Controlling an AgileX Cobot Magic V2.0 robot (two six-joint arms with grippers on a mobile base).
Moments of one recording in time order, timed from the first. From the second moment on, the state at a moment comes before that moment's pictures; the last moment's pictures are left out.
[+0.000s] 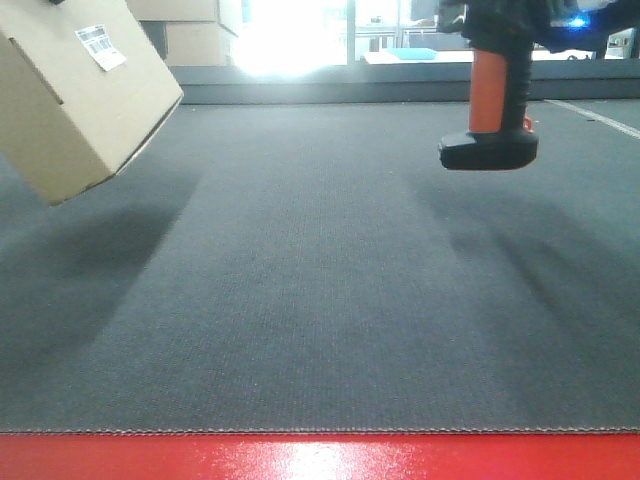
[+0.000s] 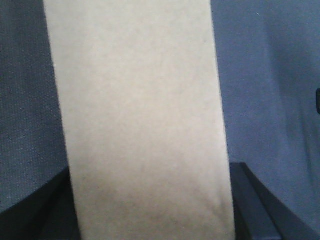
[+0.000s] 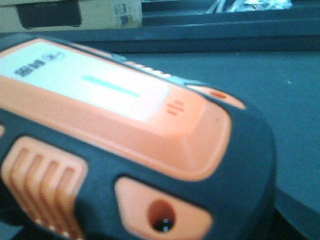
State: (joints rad) left arm 0.07 1.68 -1.66 -0.45 1.23 0.15; right arm 0.23 1.52 -0.81 0.15 -0.46 0.02
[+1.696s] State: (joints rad) left arm 0.07 1.68 -1.66 -0.48 1.23 0.15; right arm 0.23 1.71 -0.81 0.11 -0.58 0.06
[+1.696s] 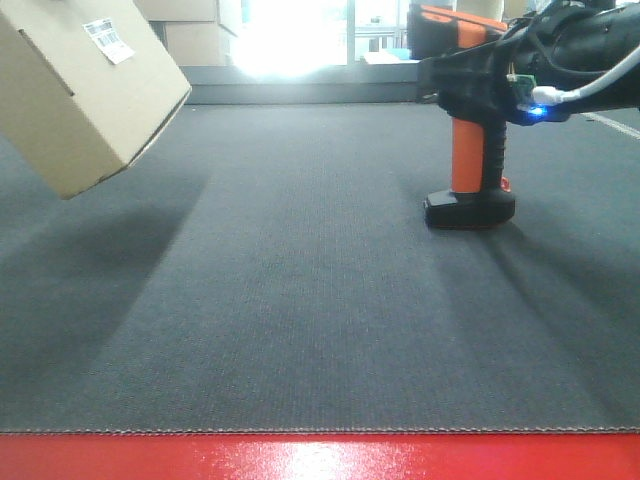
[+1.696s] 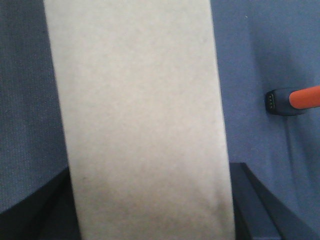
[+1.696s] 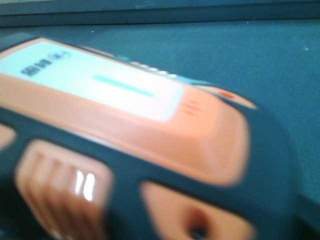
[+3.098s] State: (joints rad) left arm 0.07 1.68 -1.66 -0.48 1.23 0.15; right arm 0.23 1.51 -0.81 0.11 -0.07 0.06
